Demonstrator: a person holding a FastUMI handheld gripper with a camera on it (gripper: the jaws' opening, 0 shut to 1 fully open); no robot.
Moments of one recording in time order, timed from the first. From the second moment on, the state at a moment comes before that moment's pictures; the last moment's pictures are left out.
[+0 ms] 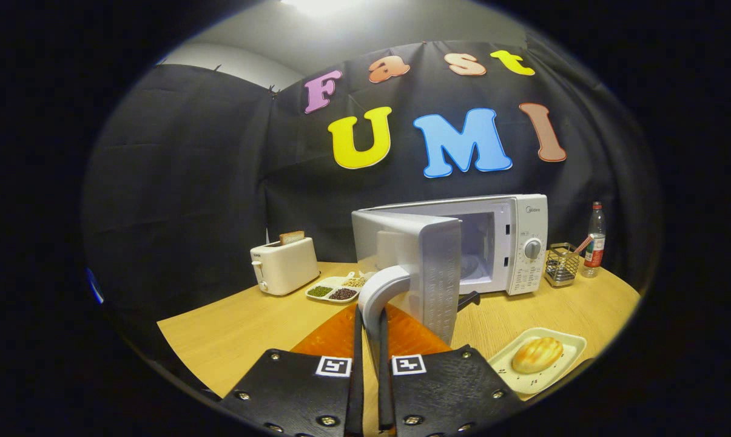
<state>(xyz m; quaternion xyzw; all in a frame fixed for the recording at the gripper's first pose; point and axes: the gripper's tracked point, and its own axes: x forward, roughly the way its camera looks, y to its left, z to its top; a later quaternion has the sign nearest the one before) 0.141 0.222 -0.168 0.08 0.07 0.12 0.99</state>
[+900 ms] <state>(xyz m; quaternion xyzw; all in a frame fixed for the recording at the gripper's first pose) 0.122 0.376 -0.160 0.04 0.03 -0.02 1.00</state>
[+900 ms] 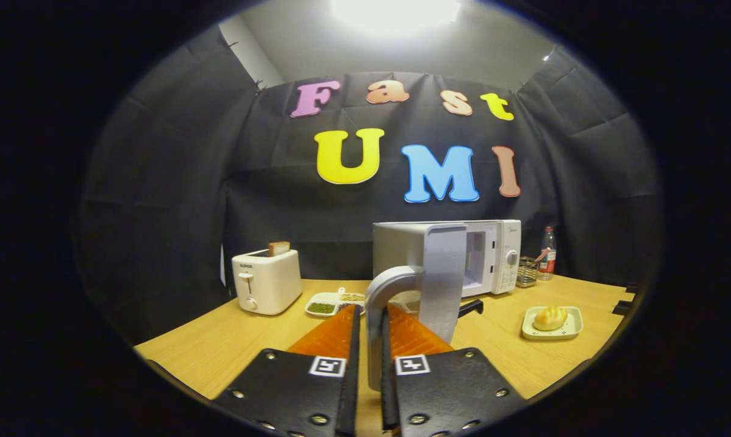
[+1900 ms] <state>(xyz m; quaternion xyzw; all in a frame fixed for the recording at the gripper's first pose) 0.085 0.148 -0.172 -0.01 0.10 0.19 0.98</state>
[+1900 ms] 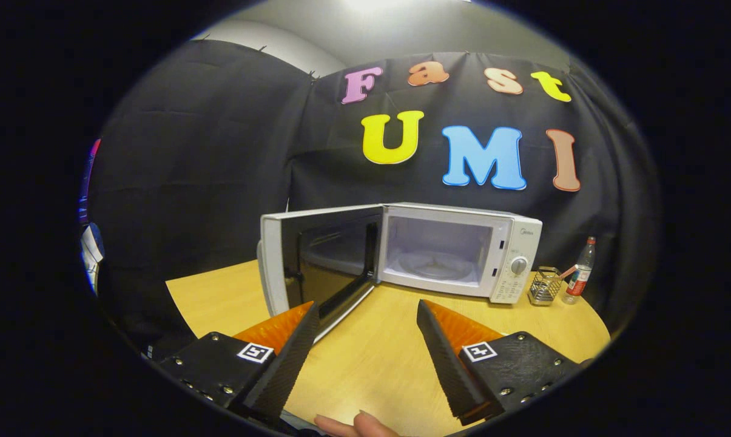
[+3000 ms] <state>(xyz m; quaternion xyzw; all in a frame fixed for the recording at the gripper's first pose) 0.157 -0.004 -0.343 -0.02 0.34 0.22 0.91</state>
